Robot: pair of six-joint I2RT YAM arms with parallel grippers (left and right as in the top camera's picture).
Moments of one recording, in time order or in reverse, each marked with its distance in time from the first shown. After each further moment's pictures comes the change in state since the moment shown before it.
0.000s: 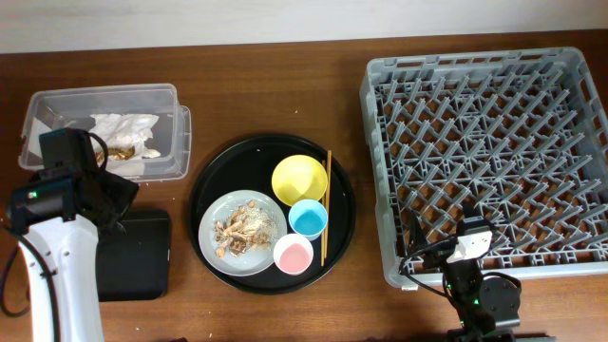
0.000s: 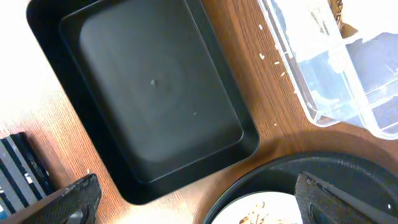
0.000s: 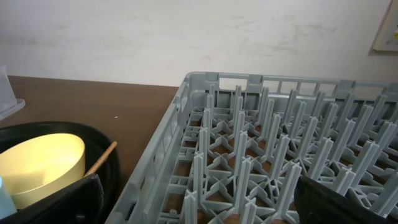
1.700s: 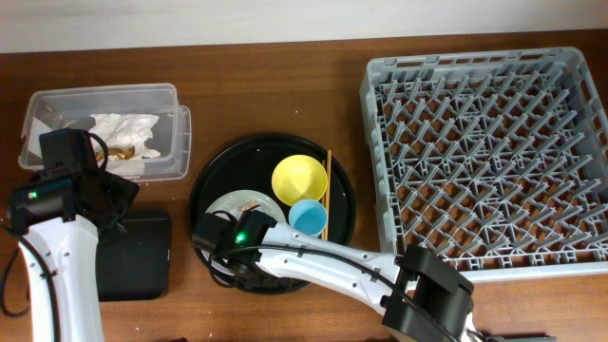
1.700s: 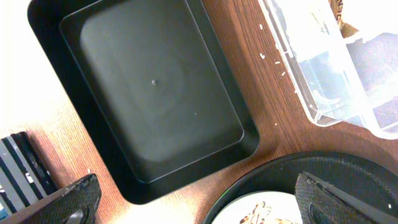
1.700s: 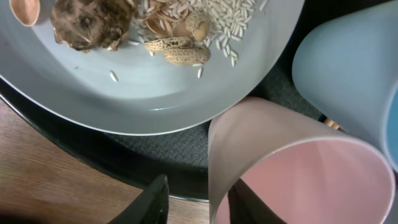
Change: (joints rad) left arm 0.000 -0.002 0.000 -0.003 0.000 0.000; right arm 1.042 2.005 1.602 -1.085 0.185 0.721
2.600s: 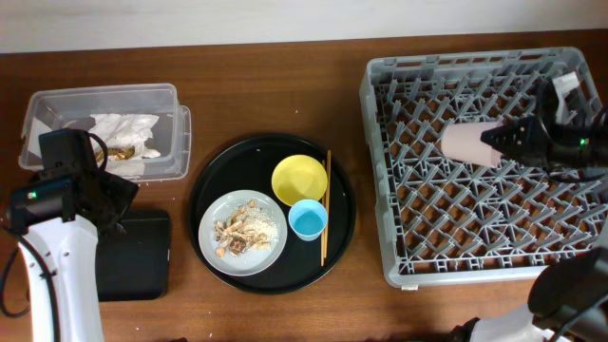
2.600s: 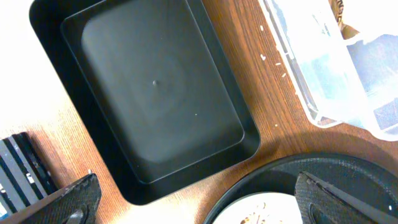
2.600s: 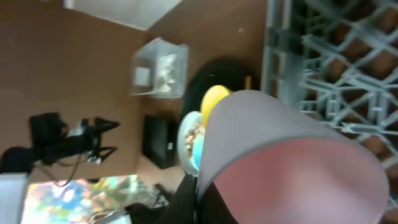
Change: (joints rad) left arm 0.002 0.000 0.001 0.000 -0.003 0.000; right arm -1.671 -0.264 0.092 -0.532 -1.219 -1.253
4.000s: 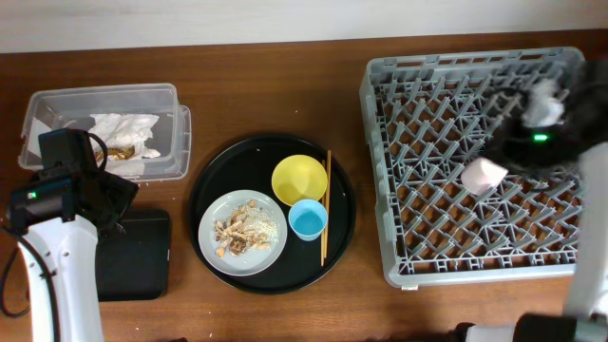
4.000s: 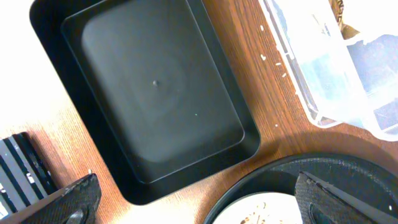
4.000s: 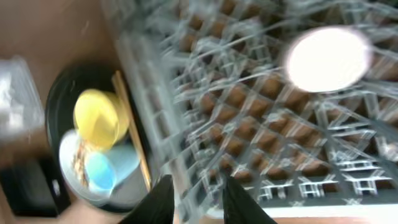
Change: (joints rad) left arm 0.000 0.000 0.000 0.001 -0.001 0.000; right arm 0.296 -0.224 -0.031 0.244 0.697 0.615
